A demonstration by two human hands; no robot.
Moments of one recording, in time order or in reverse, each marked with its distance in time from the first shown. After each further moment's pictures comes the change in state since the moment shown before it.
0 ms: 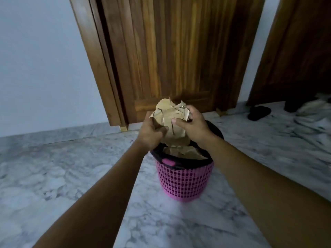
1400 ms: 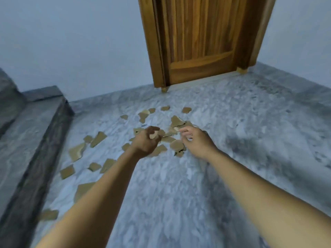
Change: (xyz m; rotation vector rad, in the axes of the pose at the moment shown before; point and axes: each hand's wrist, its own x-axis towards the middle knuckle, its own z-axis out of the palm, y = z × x) left_hand -0.733 -0.064 -0.462 0.455 1.120 -0.926; right_hand -0.519 -0.139 0.603 -0.189 -1.529 -0.392
